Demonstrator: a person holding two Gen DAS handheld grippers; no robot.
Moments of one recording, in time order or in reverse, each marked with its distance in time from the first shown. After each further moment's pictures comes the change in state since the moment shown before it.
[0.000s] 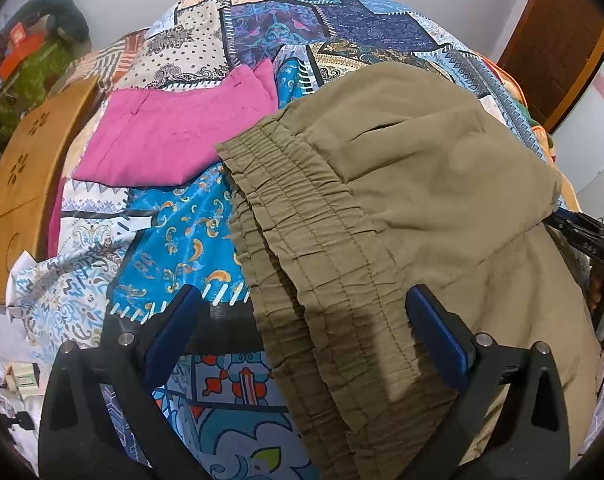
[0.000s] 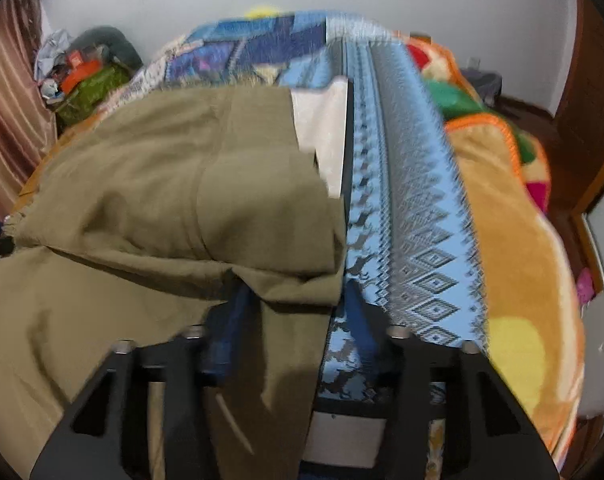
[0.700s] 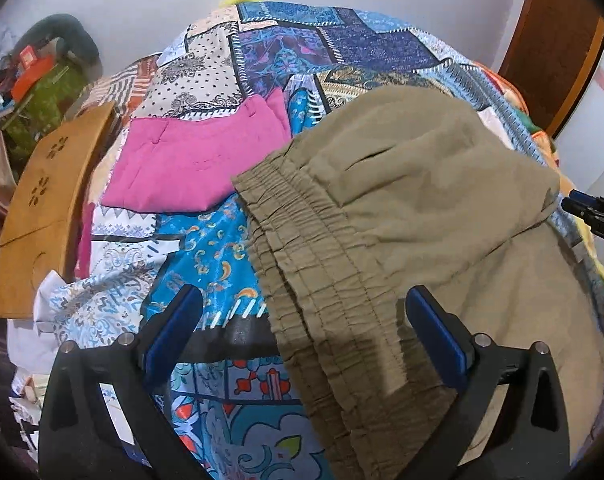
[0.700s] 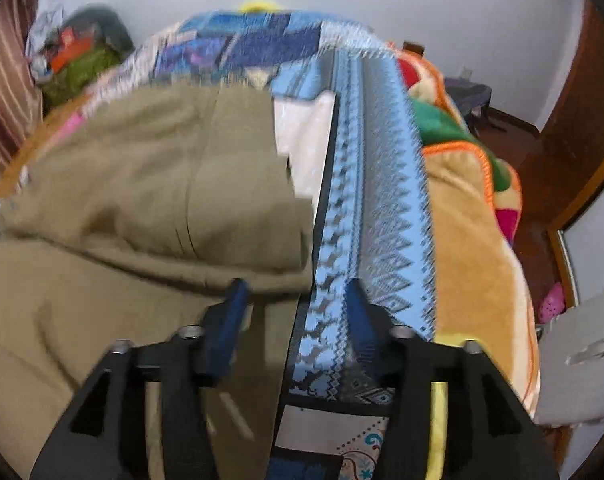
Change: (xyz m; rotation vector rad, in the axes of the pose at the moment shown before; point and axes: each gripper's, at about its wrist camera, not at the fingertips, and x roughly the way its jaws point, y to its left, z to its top) left arm -0.025 0.000 0.007 0.028 -0.059 0.051; right arm -0.033 0.001 0.014 -0.044 -0.020 -0.079
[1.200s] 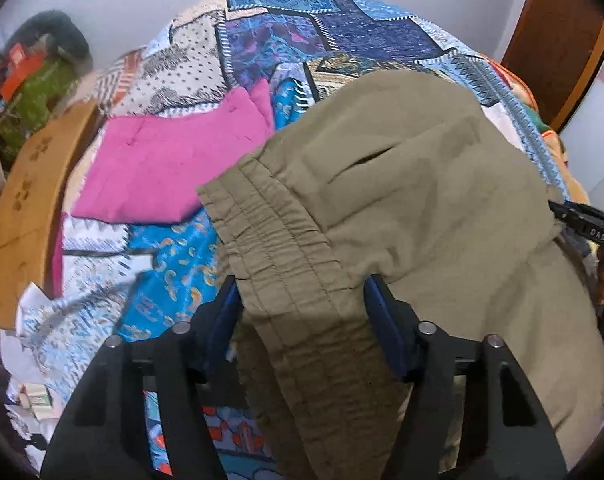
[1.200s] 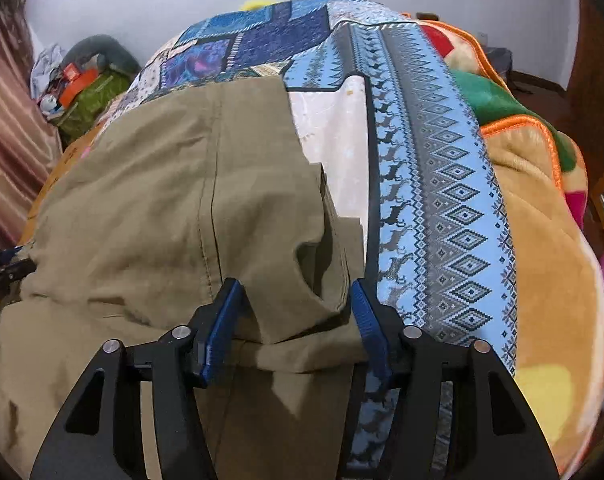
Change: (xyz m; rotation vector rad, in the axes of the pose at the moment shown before) left arm 0.038 -0.013 0.017 0.017 0.026 0.016; right arm 0.058 0.005 0.013 0.108 0.035 0.145
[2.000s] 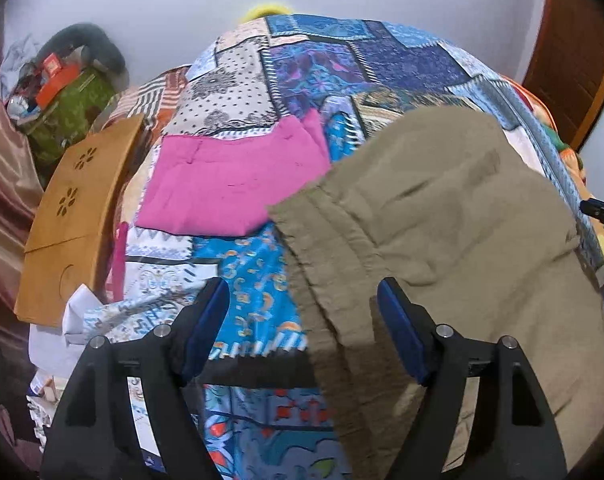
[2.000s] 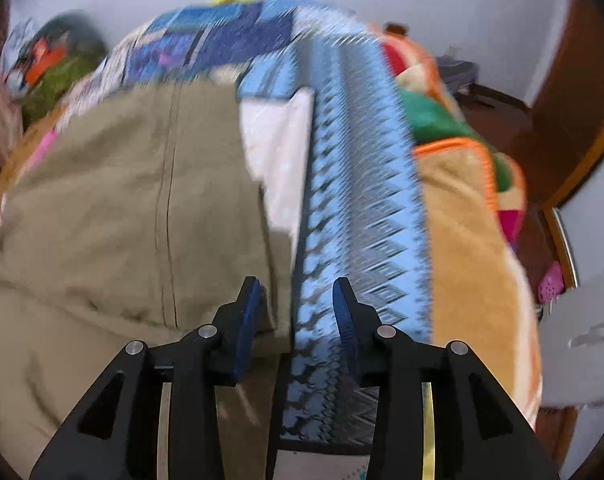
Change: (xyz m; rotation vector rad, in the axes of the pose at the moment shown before) left arm -0.043 0.031 0.003 -0.043 -0.060 0.104; right arm -0.035 -0.008 0.015 -0.028 0.019 -0.197
